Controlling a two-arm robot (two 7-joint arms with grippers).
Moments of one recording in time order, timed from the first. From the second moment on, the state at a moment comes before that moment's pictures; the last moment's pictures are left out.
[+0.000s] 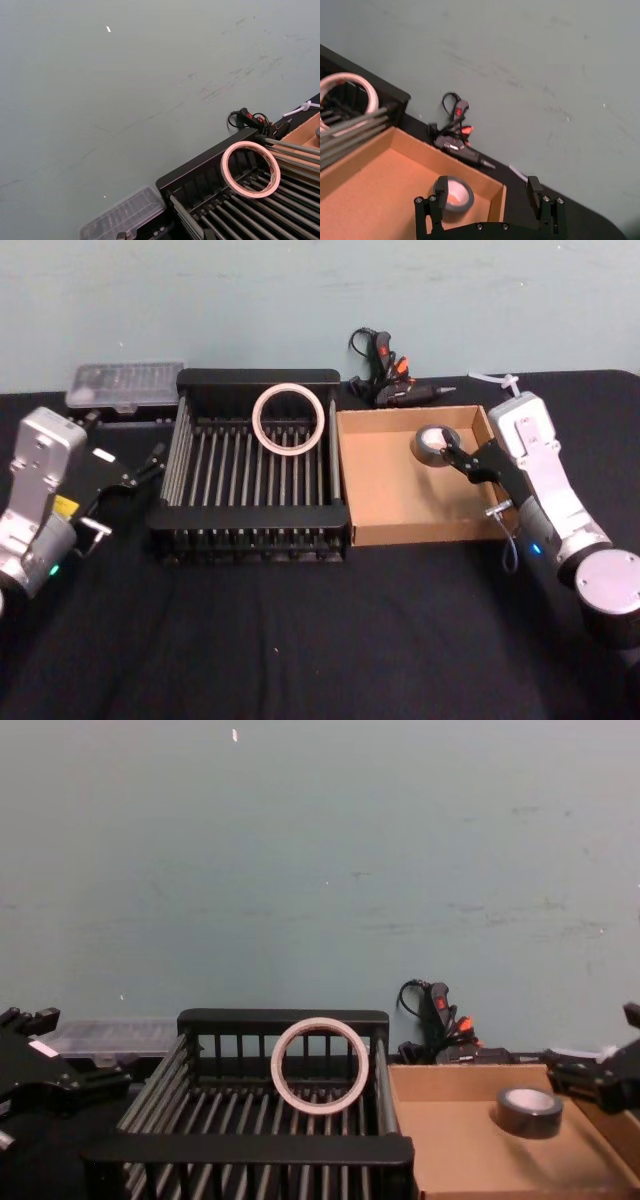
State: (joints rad) left arm -0.20 0.60 0.45 -1.41 -0.25 -0.12 0.03; right arm 0.17 0.21 -0.19 -1.39 -0.23 -0.03 0.06
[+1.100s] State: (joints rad) left arm -0.20 0.60 0.45 -1.41 -0.25 -0.12 0.03; right arm 0.17 0.19 -0.17 -1.35 -0.24 -0.03 0.06
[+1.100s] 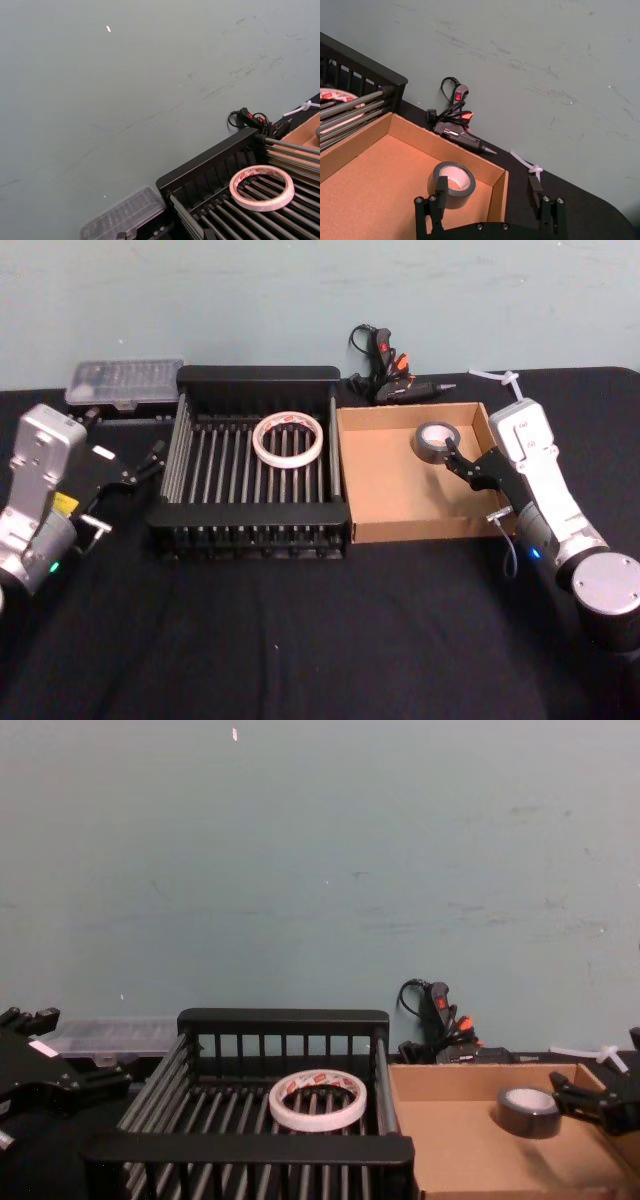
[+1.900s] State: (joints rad) left arm -0.20 0.60 0.45 -1.41 -0.25 -0.12 0.03; right arm 0.17 0.19 -0.17 -1.35 -0.24 -0.03 0.06
